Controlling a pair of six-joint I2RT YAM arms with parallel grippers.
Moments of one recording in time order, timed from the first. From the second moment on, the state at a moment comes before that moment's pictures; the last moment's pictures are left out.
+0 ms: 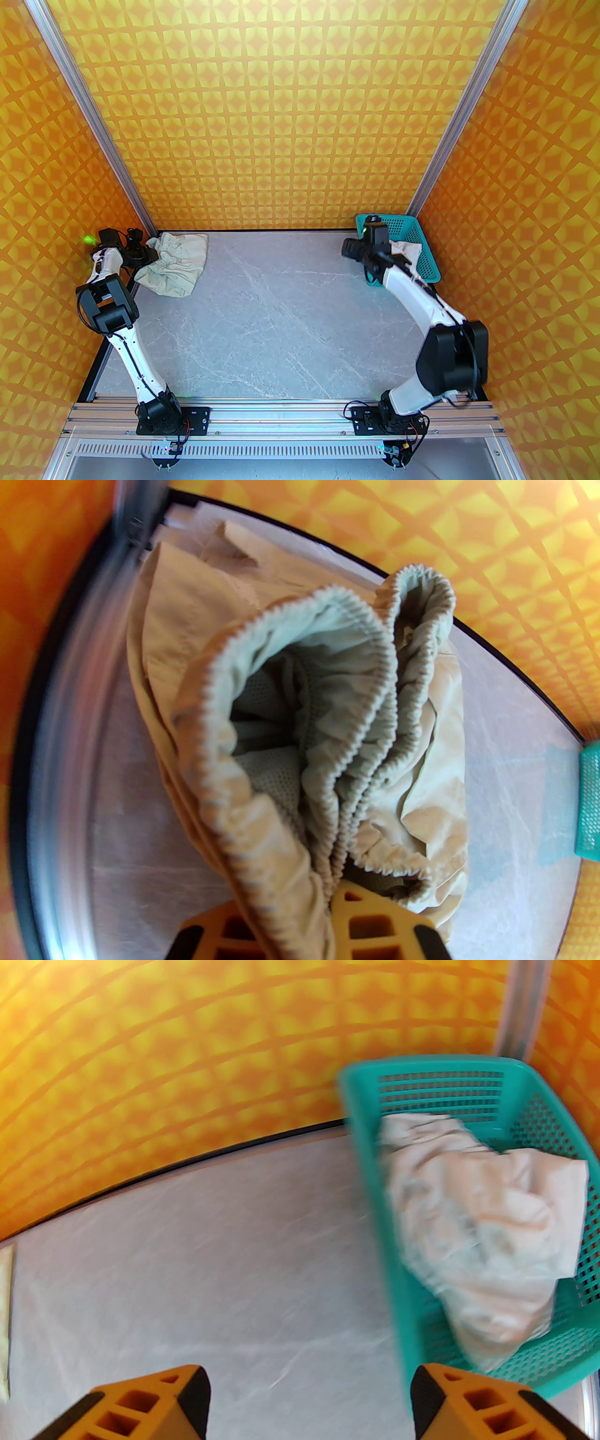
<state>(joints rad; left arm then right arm) 0.50 2.38 2.11 -0.75 0.59 0.06 0.05 1.67 1.41 -0.42 0.17 0.29</state>
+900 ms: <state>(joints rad) 0.30 2.02 2.20 -0.88 0.20 -0.03 -0.20 2.41 2.19 -0.87 0.17 0.27</state>
